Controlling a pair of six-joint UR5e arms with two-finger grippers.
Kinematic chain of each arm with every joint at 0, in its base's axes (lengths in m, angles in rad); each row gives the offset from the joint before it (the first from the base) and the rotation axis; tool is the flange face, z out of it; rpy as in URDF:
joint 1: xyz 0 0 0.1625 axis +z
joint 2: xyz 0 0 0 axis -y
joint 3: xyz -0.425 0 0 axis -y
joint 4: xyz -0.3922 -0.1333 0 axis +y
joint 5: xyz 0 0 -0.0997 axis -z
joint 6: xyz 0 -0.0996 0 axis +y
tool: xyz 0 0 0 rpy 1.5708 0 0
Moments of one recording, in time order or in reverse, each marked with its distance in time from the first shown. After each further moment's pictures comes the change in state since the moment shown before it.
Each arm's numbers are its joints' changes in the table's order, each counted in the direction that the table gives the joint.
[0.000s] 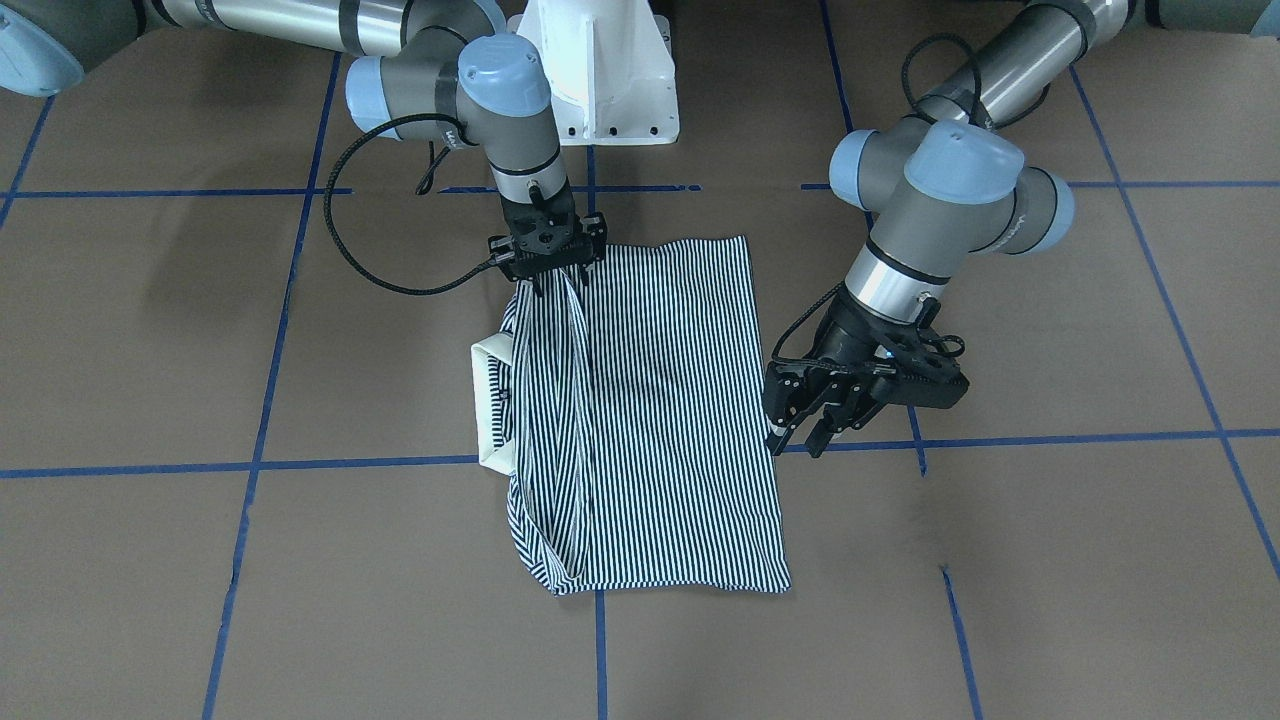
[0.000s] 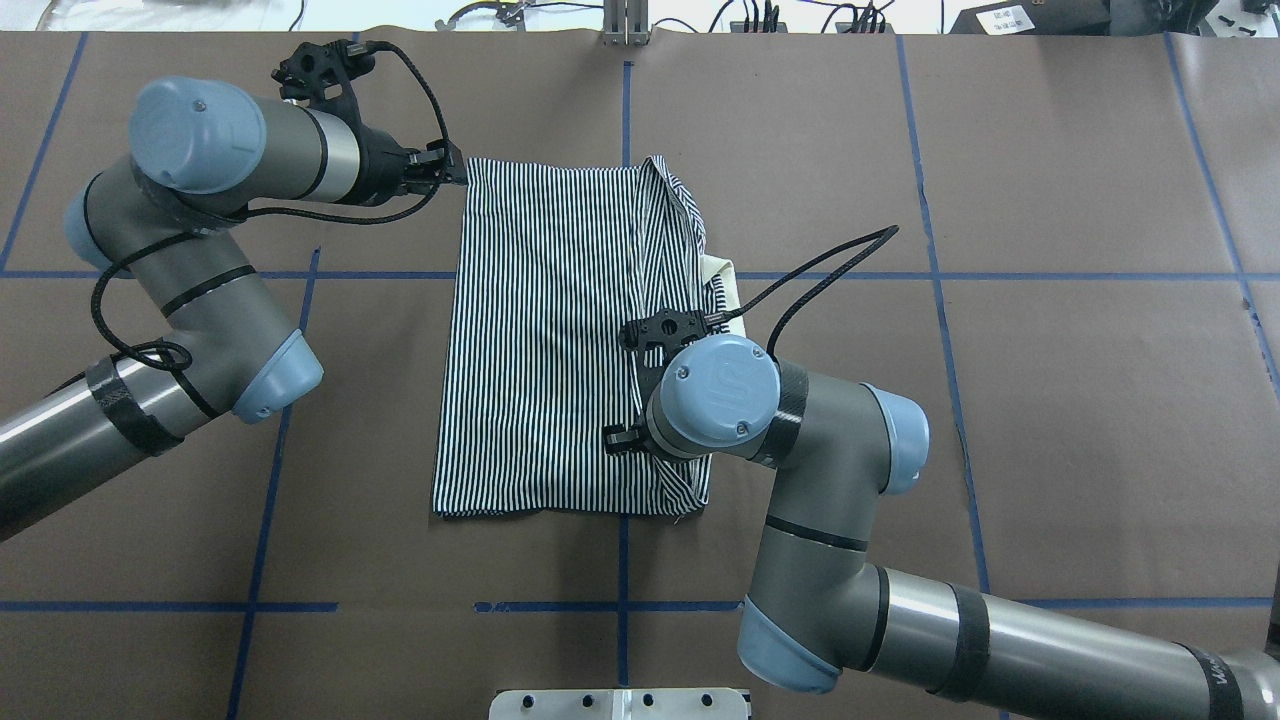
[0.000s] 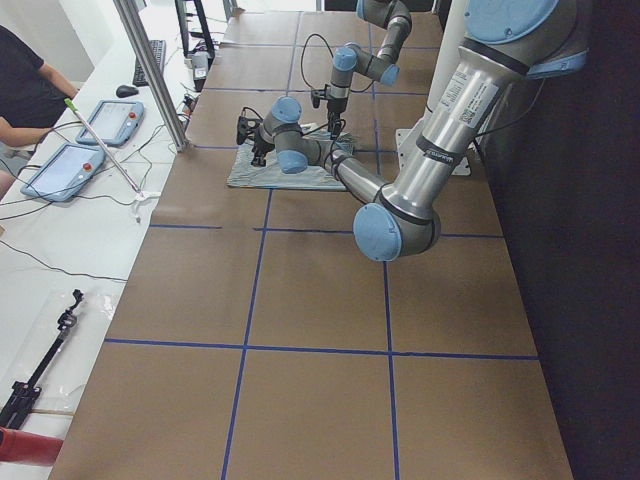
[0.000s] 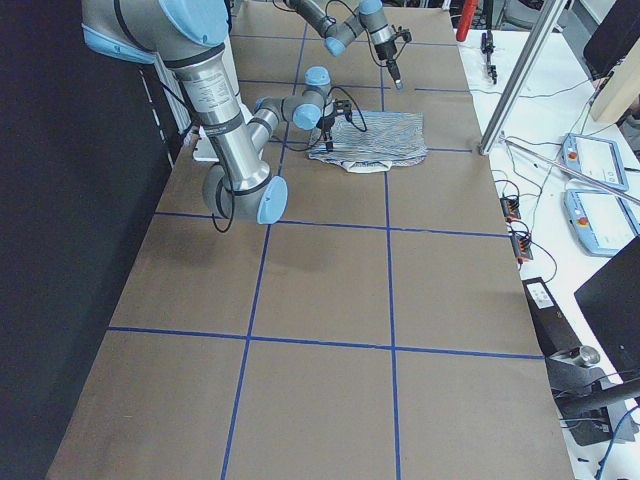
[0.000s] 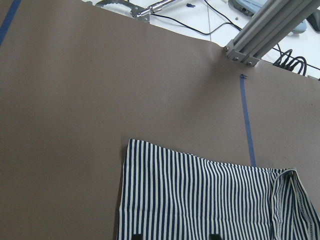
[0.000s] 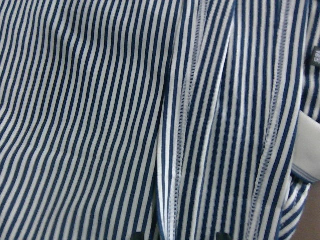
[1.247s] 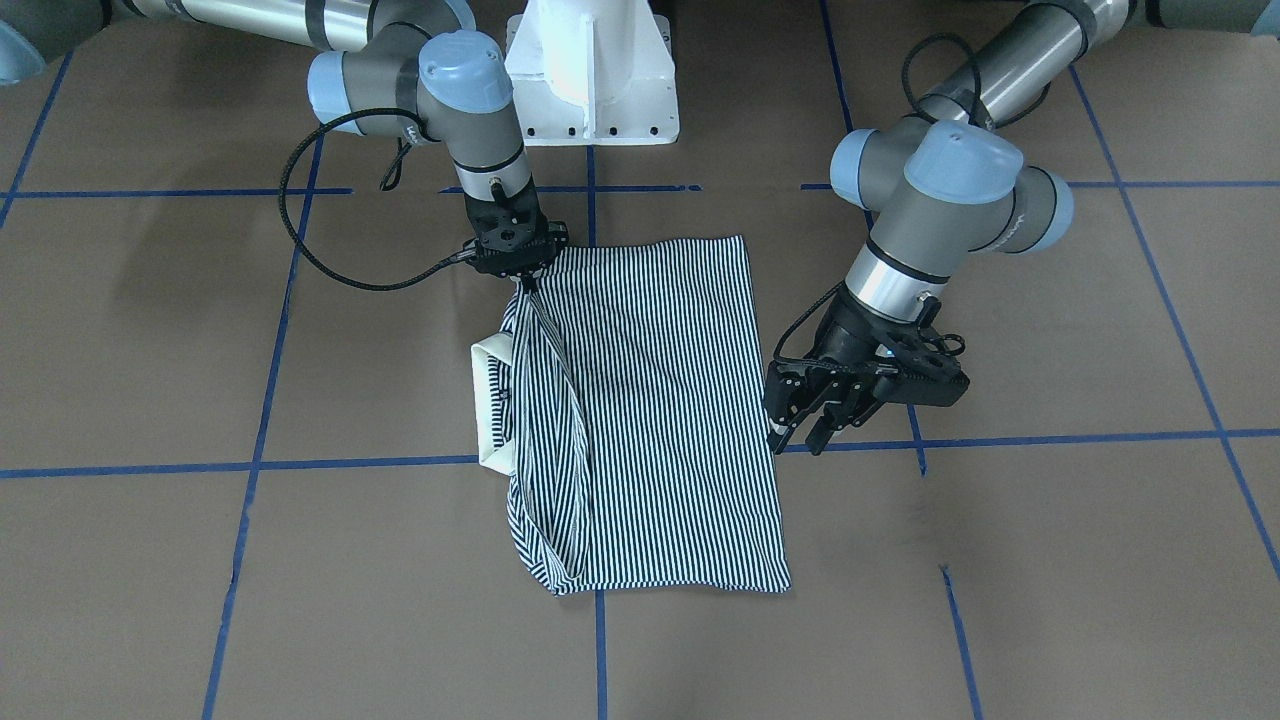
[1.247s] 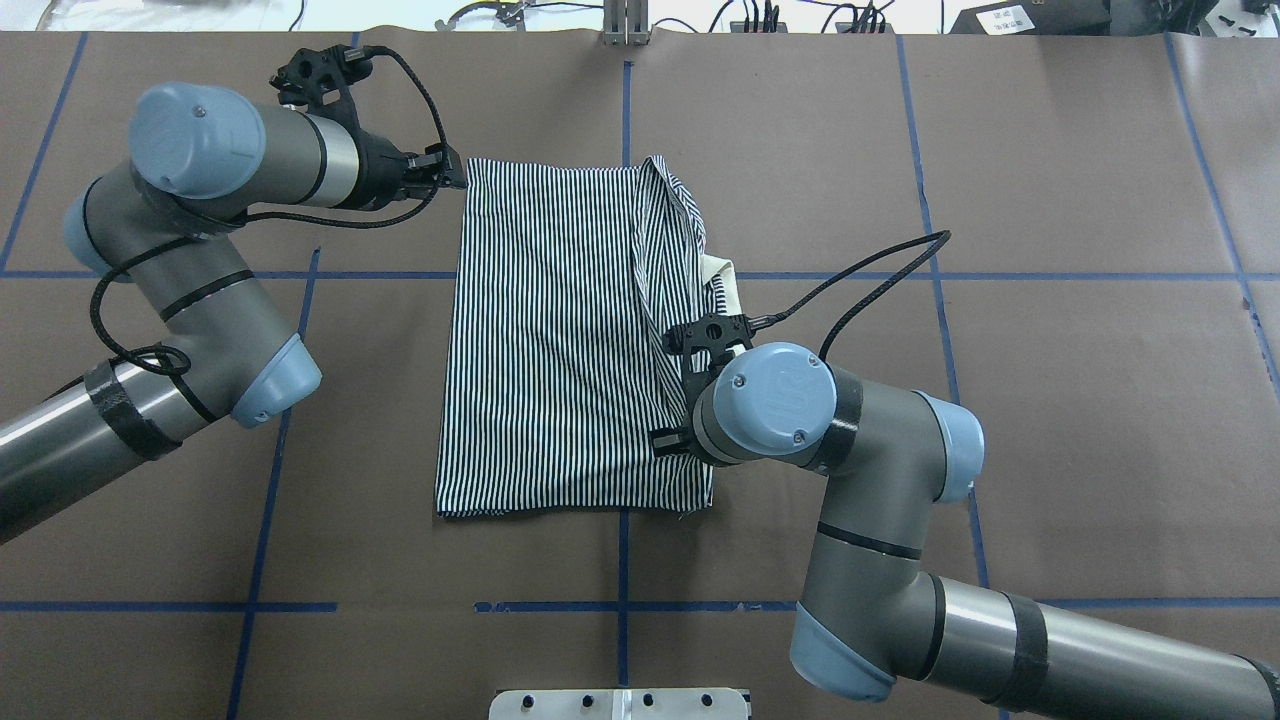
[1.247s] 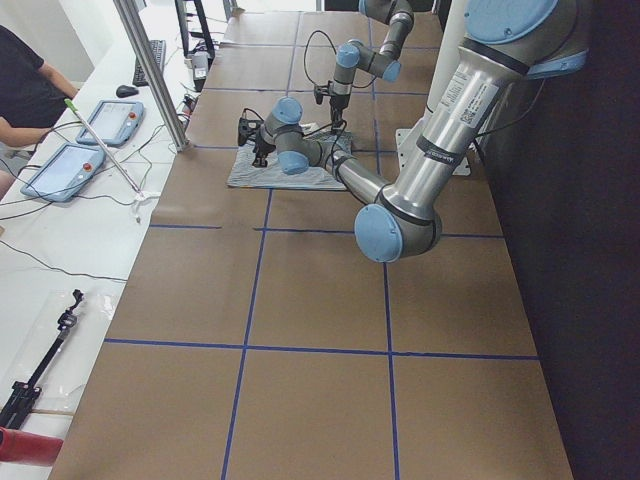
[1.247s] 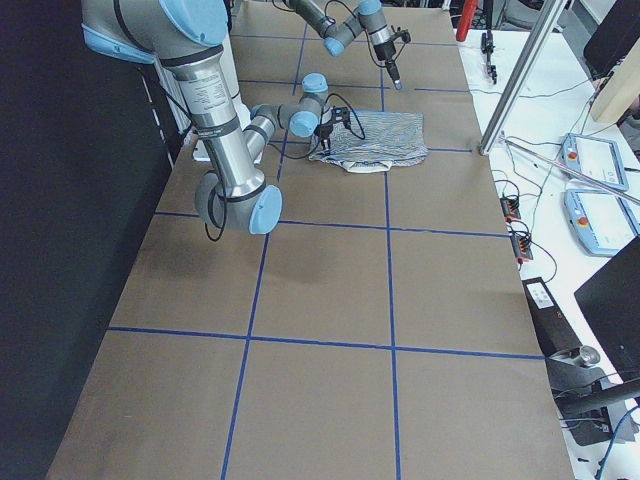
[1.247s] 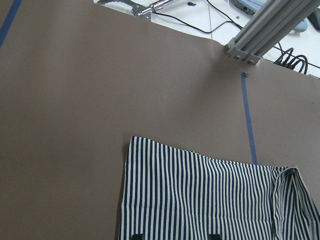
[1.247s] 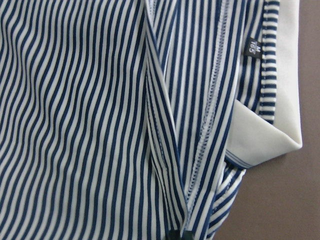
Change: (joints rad) left arm 0.004 0.007 -0.002 0.000 0.001 0.024; right arm 0.012 -0.102 0.082 -0.002 -0.005 0.005
